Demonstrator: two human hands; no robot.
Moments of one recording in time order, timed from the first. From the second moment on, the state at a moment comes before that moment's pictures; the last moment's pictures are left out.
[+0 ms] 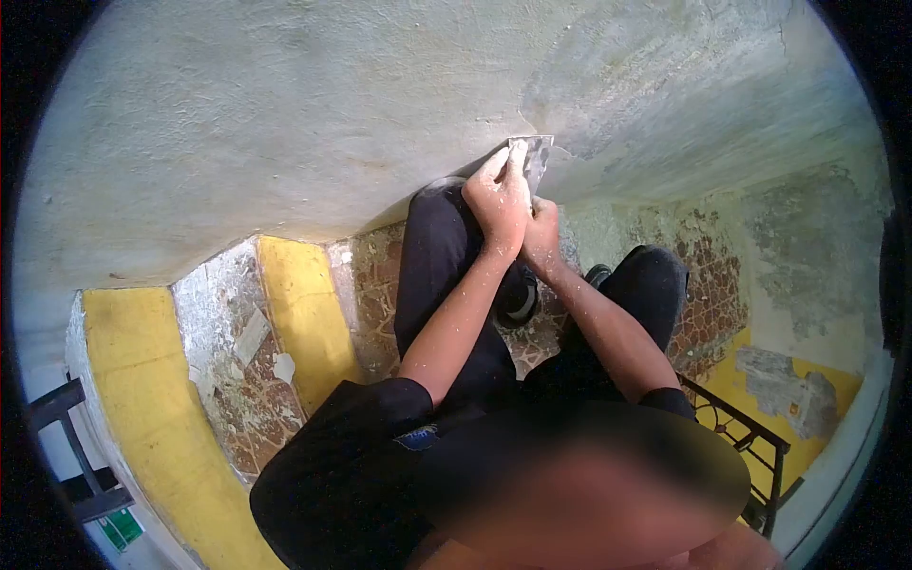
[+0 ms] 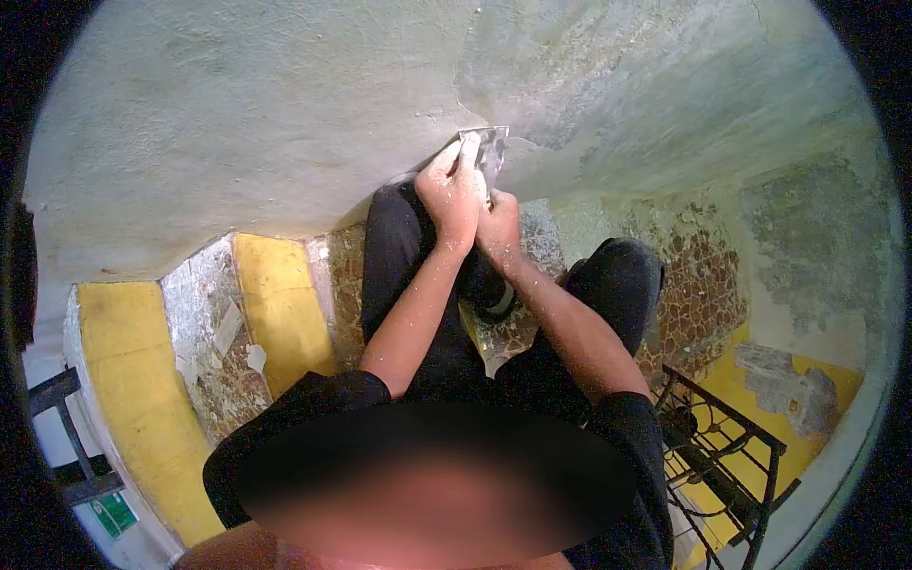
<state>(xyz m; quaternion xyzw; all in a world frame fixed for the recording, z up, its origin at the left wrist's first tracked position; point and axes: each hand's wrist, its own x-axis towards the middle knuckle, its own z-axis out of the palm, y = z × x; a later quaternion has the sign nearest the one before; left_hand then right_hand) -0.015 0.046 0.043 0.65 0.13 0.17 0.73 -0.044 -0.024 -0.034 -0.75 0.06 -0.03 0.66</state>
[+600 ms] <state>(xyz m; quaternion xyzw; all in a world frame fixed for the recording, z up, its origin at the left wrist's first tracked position) -0.020 0.043 0.054 0.64 0.11 0.19 0.74 -0.048 -0.037 -0.015 -0.75 0.06 -0.01 0.66</state>
